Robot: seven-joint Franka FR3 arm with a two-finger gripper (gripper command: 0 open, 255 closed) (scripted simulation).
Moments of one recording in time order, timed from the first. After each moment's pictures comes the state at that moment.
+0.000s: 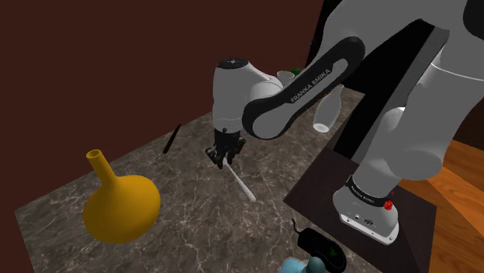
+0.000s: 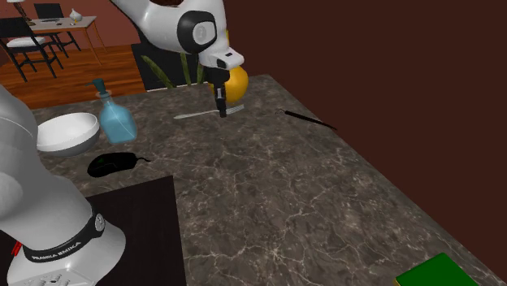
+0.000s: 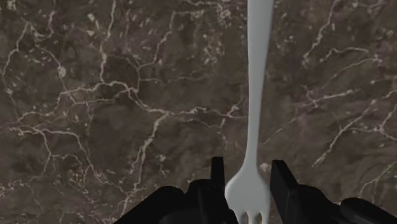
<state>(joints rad) 0.32 0.00 0.35 -2.42 -0.03 2.46 0.87</state>
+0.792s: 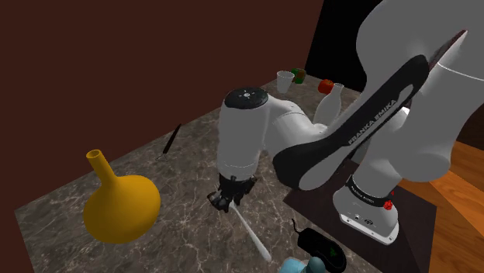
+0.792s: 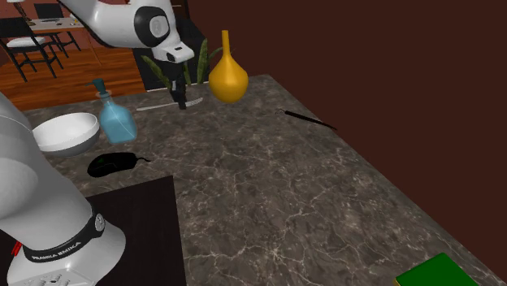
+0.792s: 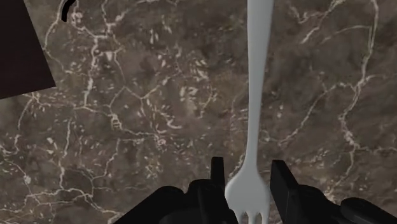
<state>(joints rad) 0.47 -0.06 0.52 -2.48 -0.01 2.46 1.18</state>
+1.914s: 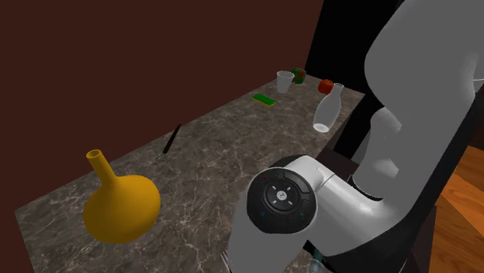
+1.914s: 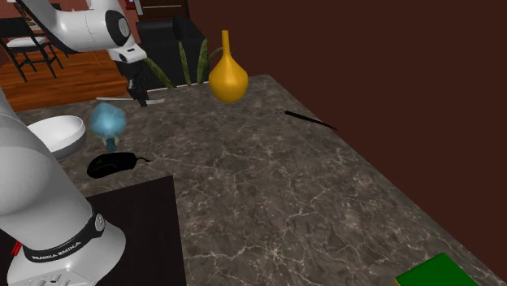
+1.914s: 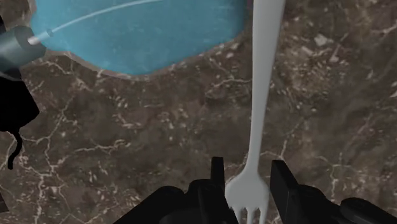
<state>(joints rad) 0.65 0.12 0.69 -2.35 -0.18 2.45 1.66</state>
